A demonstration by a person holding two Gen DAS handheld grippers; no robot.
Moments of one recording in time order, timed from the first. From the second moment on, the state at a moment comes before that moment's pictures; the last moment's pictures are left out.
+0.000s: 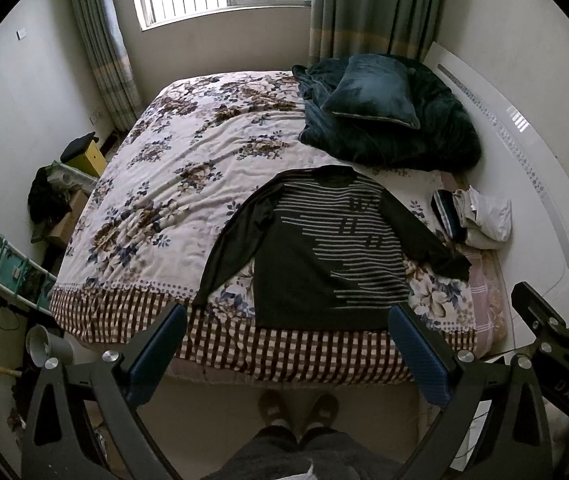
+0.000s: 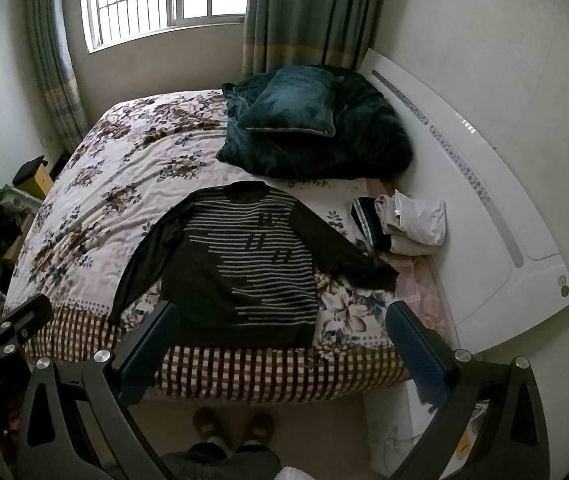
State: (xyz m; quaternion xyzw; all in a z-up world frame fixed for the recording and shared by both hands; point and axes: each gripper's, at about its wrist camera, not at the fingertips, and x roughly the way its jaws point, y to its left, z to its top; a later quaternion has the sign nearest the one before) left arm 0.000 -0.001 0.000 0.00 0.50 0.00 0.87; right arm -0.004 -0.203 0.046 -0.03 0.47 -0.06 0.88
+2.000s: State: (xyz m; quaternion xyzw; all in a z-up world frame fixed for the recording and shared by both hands) left arm 0.041 -0.023 0.029 0.00 0.49 -0.01 0.87; right arm 0.009 -0.202 0.053 -0.02 0.46 -0.06 0.88
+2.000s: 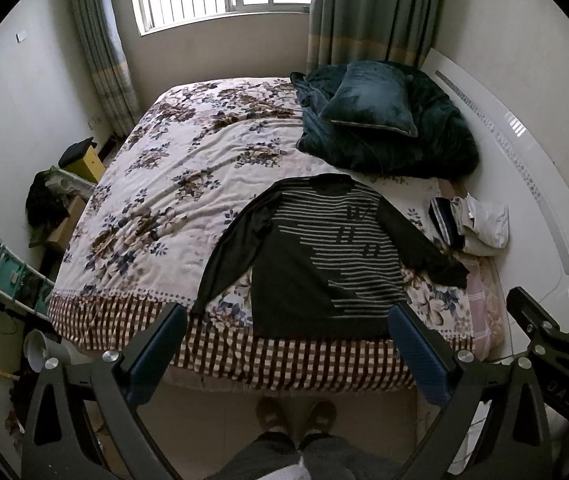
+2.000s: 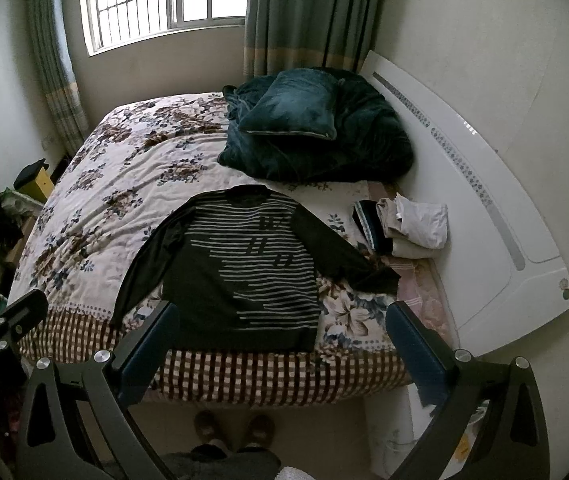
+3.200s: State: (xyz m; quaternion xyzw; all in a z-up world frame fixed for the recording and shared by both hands) left arm 0.382 -0.245 -0.479 0.11 0.64 0.05 0.76; right arm 0.277 -0.768 -0.568 0.38 0.55 -0.38 0.64
